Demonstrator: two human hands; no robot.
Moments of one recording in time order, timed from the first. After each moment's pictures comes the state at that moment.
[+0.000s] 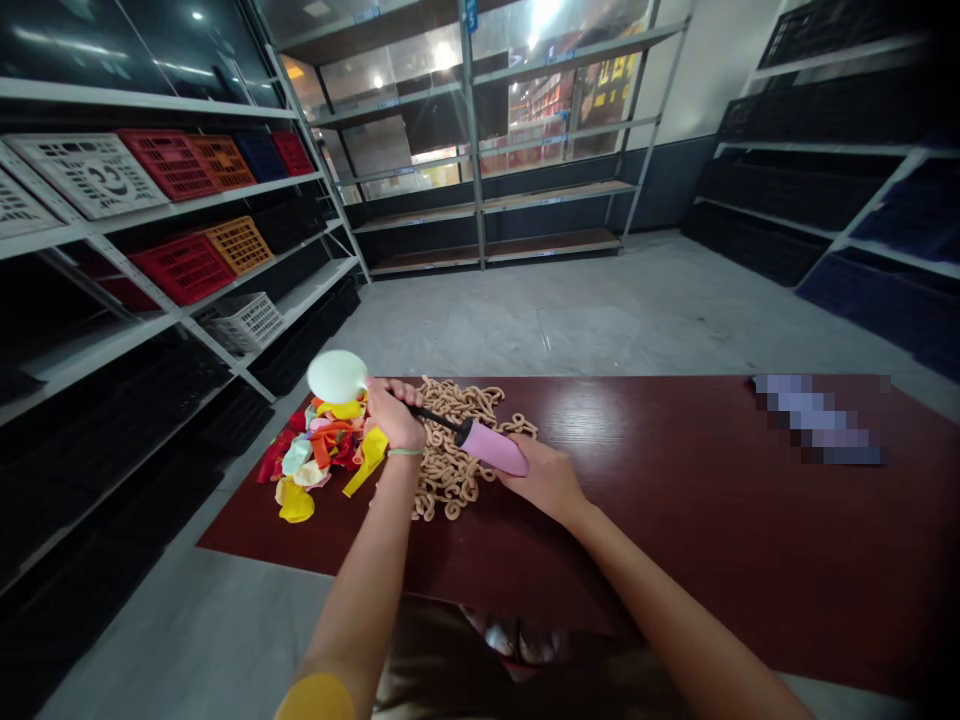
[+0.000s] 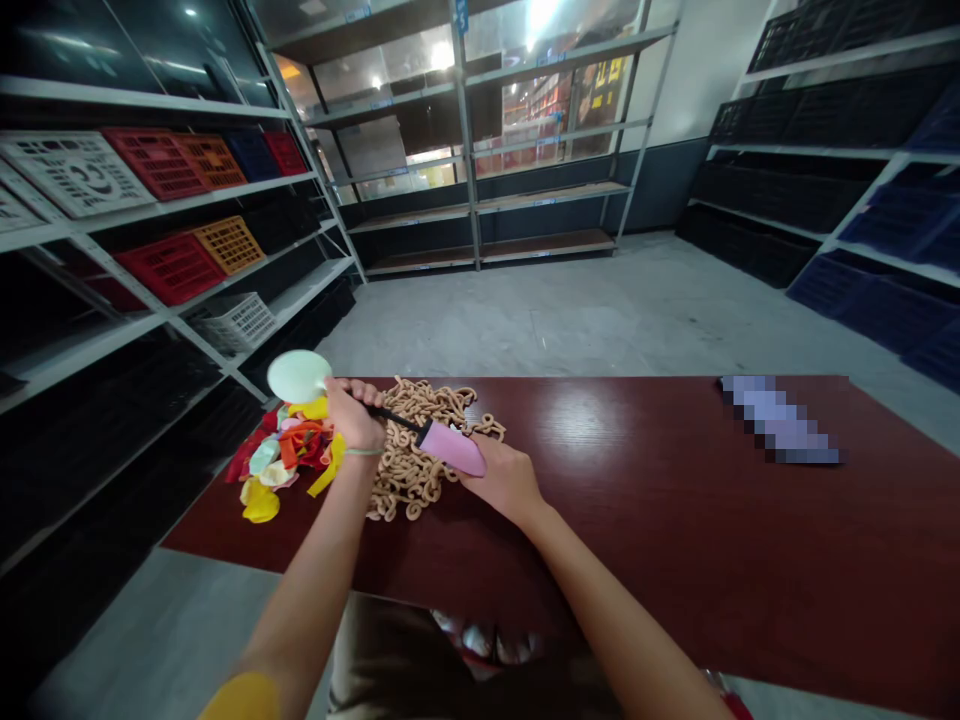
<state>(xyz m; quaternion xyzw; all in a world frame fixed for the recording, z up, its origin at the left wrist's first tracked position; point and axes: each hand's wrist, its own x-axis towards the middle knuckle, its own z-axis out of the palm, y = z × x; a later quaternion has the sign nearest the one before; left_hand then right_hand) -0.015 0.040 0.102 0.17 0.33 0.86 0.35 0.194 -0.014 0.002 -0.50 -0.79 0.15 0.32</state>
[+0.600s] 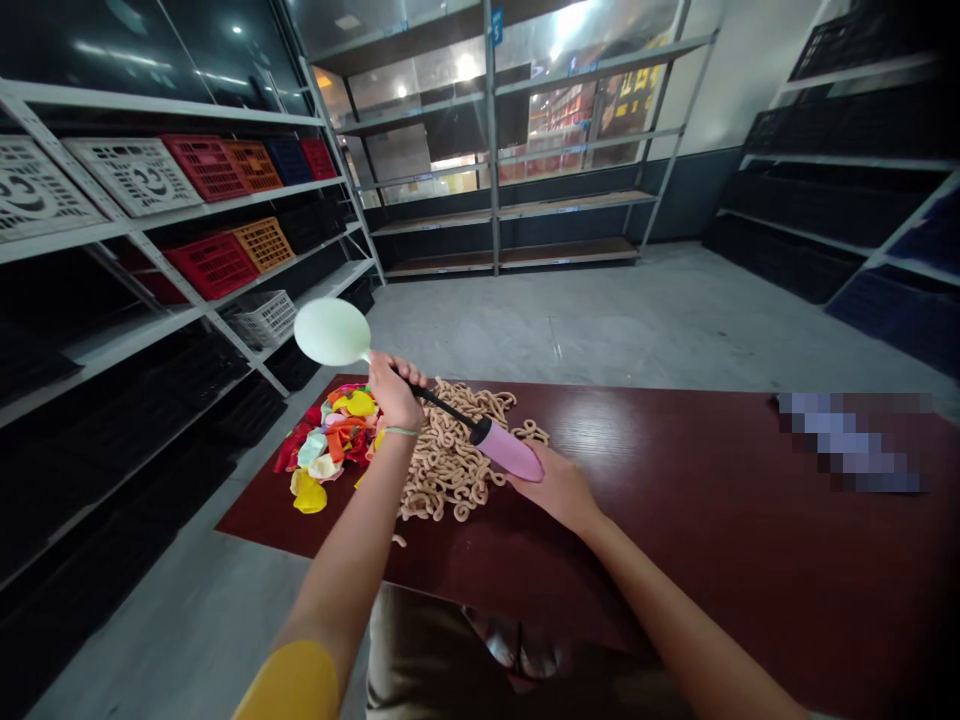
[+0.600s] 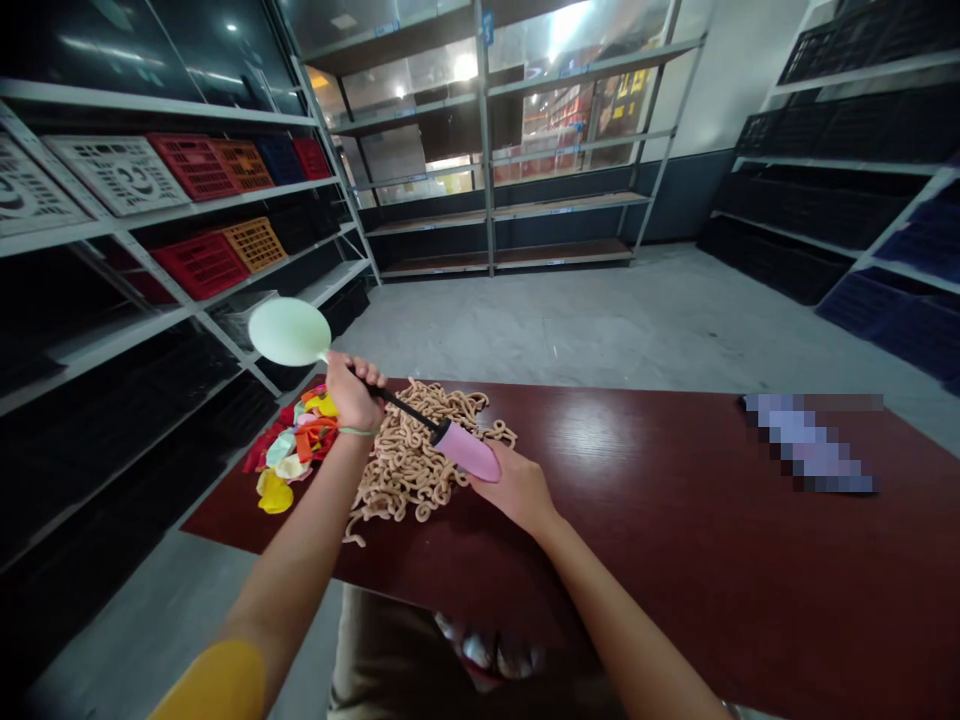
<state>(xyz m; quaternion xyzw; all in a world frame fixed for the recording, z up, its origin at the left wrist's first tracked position) -0.038 0.049 0.130 0.21 0.32 0.86 0.34 0.197 -0.015 0.005 -0.51 -0.77 0.21 0.31</state>
